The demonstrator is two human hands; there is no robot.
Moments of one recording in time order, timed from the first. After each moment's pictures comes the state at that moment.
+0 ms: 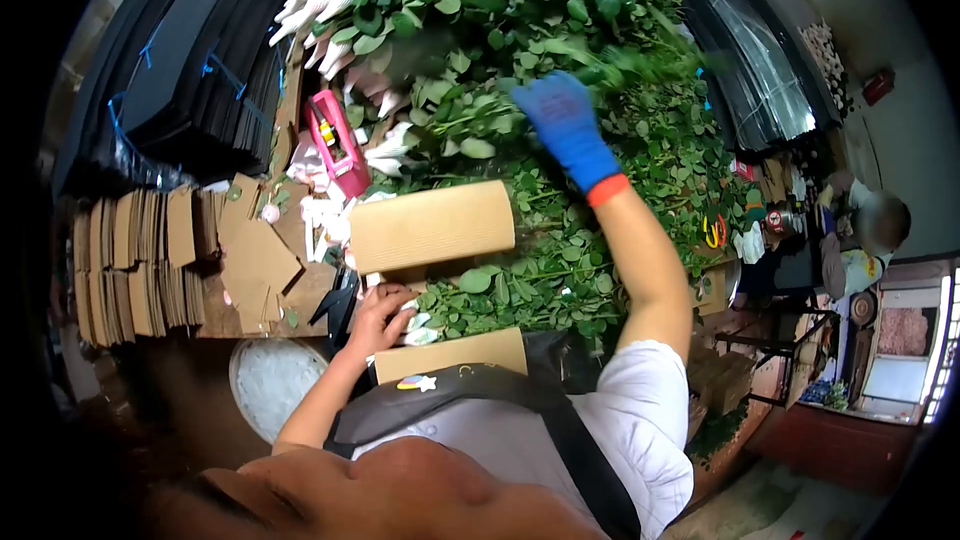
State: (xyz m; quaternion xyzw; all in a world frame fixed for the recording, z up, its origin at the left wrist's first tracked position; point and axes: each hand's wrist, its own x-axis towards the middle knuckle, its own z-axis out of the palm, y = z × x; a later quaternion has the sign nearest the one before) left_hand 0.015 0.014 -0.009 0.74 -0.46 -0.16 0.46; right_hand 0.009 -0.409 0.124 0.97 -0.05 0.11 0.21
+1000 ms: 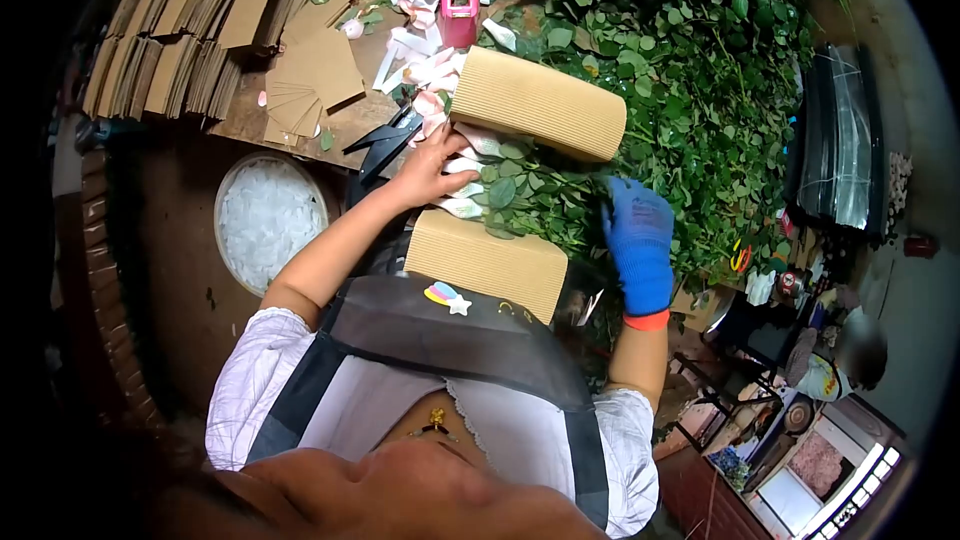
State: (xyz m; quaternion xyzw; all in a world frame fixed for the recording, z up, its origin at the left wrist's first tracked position) left_hand 0.014 0.012 -0.031 0.77 -0.39 -0.17 0.47; right_hand -0.157 -0.272 0.107 0.99 -0.10 -0.08 -0.01
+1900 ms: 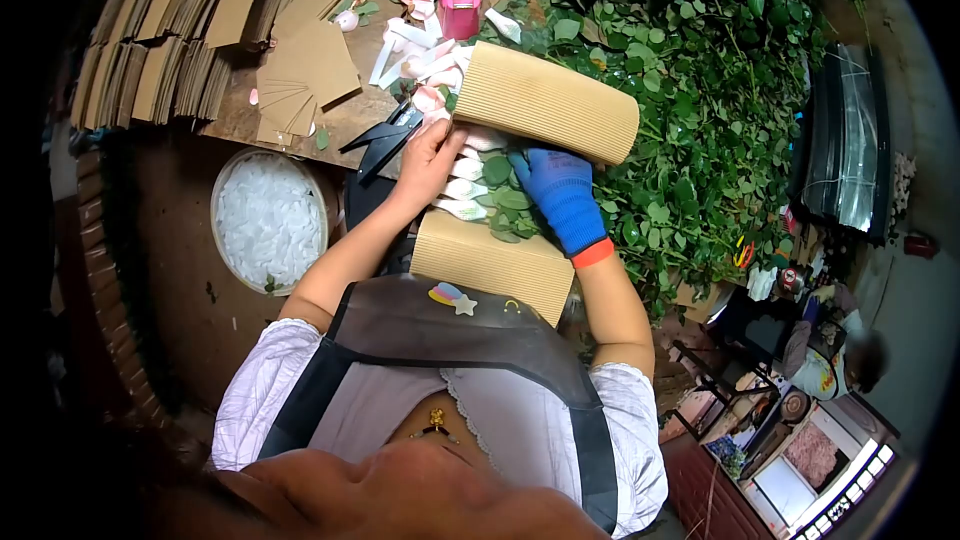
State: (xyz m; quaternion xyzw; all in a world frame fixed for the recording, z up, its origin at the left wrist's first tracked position) left_hand 0.008 -0.004 -0.024 0.78 -0.19 -0.14 0.57; right_hand -0.071 -0.210 0.017 0.98 -0.10 -0.16 -0.04
